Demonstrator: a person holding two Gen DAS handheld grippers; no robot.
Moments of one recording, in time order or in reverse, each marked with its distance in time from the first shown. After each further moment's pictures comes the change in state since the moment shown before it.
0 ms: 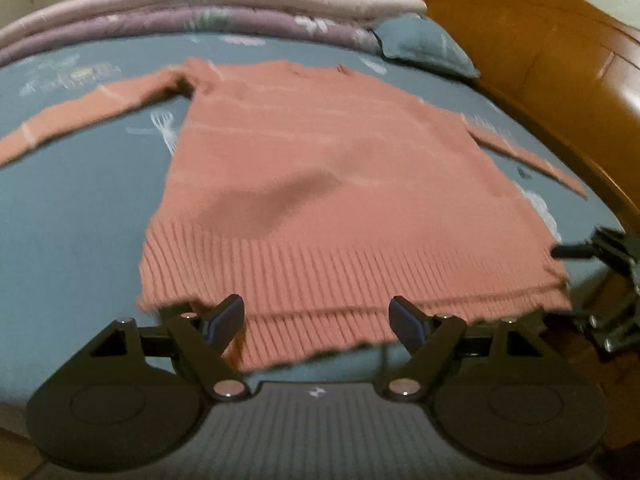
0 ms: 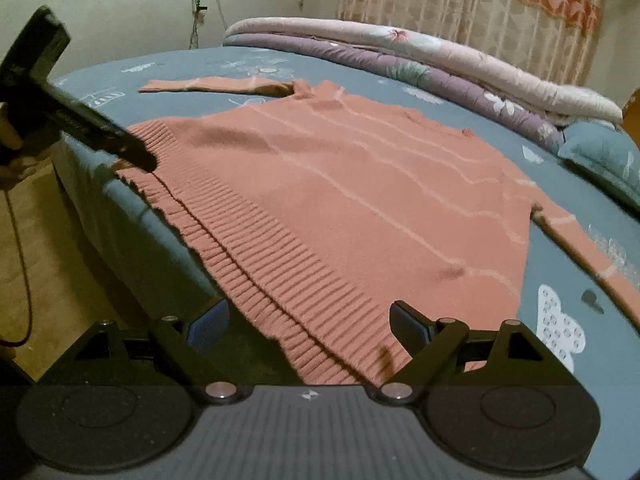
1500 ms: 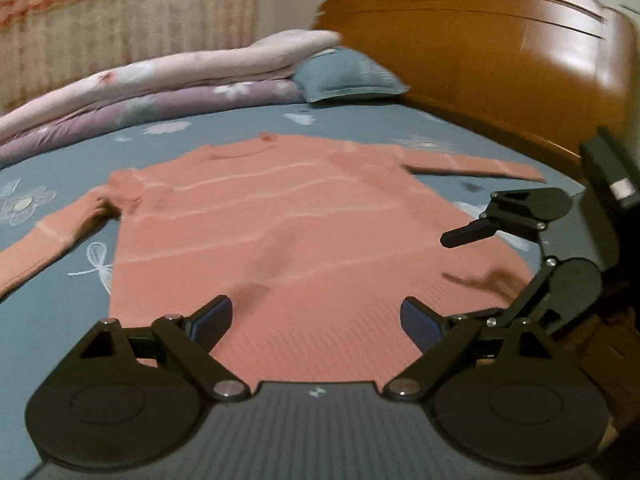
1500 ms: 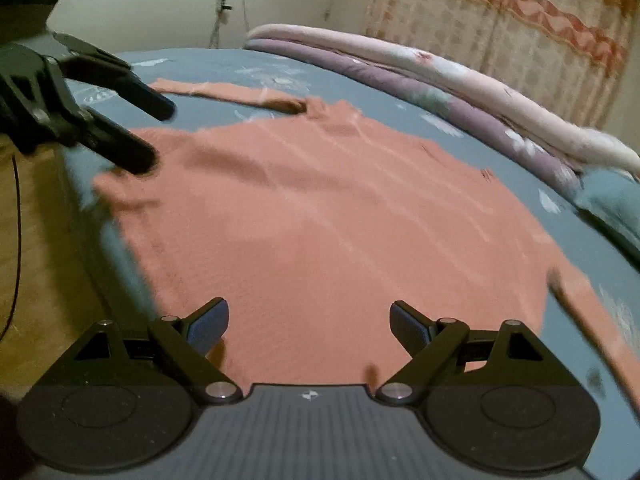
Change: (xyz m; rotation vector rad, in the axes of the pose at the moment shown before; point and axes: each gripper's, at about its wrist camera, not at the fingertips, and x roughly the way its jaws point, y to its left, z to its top) left arm 0.002 -0.052 0.048 0.226 -0.134 -0.061; right arm 0.056 -0.002 0.067 -0.127 -0.039 0.026
